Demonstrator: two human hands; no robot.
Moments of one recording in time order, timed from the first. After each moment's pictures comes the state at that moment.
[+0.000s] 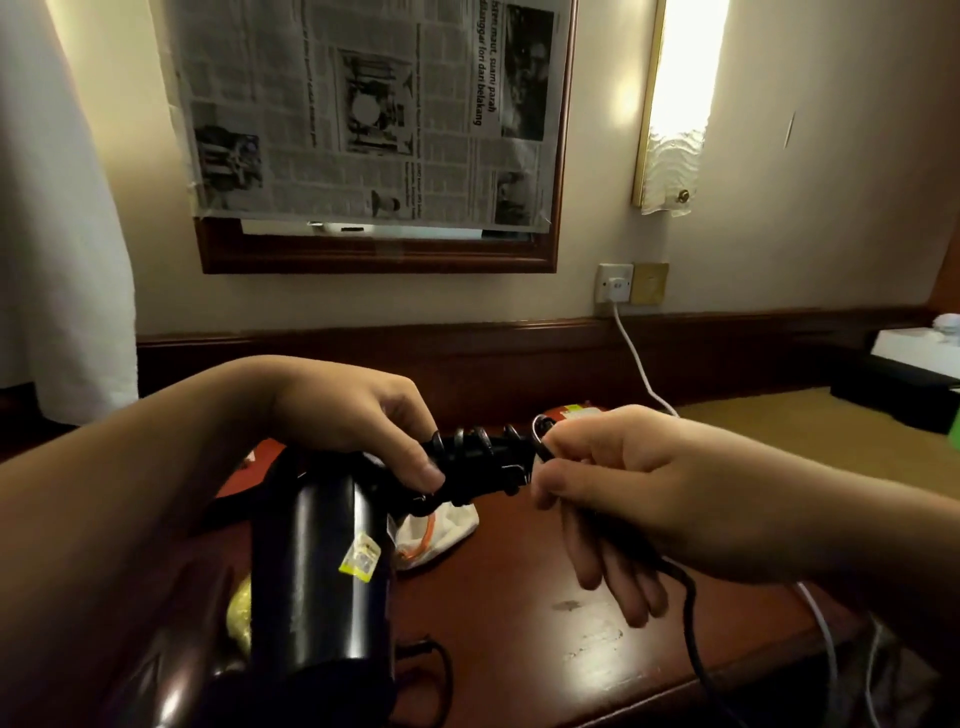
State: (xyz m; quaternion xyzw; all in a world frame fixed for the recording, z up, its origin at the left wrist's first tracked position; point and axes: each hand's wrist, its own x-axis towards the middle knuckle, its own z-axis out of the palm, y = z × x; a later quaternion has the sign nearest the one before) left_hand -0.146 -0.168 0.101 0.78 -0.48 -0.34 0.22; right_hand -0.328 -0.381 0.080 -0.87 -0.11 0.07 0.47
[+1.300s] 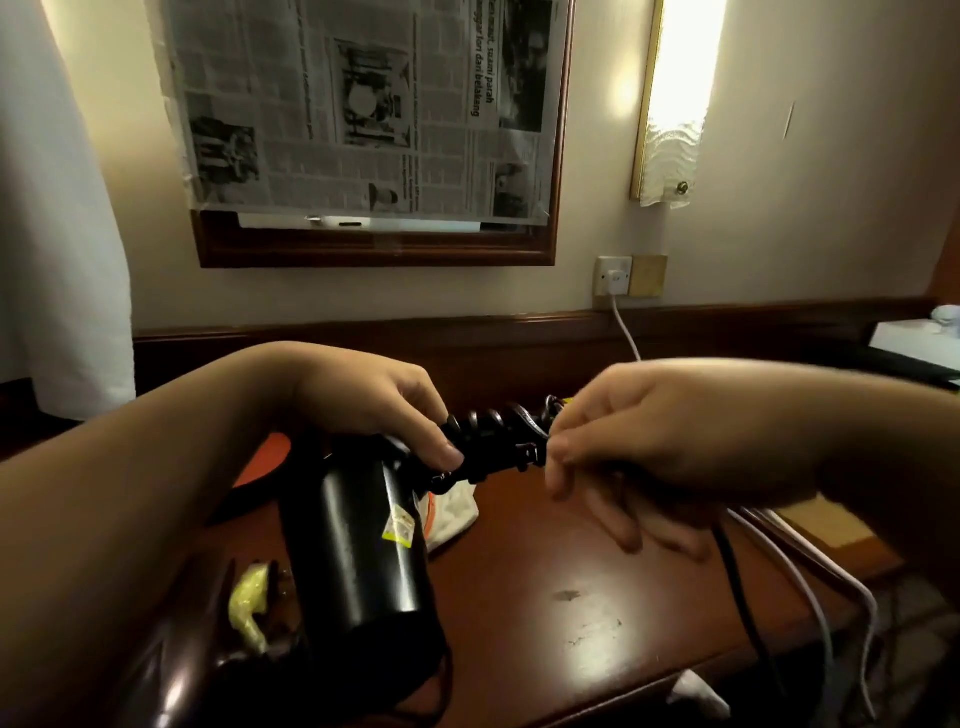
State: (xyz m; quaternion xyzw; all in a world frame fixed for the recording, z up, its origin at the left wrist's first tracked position) left_hand -0.148 -0.179 0.102 0.80 -0.44 -0.33 0.22; right_hand -0.315 -0.392 0.110 -0.89 -0.06 0.18 0.41
